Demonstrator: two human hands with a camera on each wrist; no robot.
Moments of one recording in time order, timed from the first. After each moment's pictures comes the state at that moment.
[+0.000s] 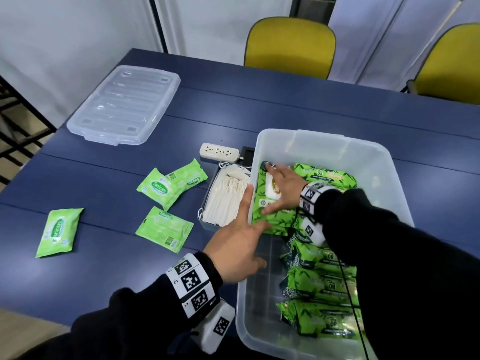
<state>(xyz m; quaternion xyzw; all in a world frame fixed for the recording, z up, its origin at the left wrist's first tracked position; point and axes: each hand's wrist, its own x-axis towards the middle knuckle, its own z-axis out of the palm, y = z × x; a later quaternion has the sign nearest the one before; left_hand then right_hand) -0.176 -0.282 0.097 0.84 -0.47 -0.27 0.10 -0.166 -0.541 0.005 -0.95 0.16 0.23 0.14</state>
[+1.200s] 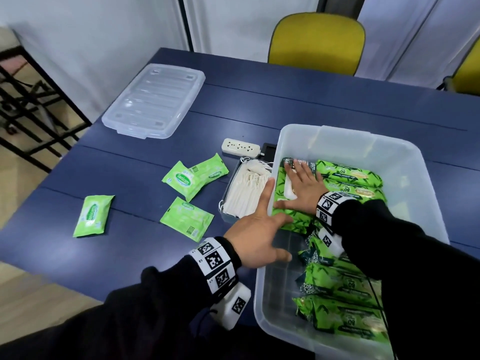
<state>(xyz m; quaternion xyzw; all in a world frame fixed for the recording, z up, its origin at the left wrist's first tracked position) -0.174 -0.277 0.095 0.82 -0.46 -0.30 0.13 -0.182 -0.515 -0.009 -0.96 0.16 0.19 0.12</state>
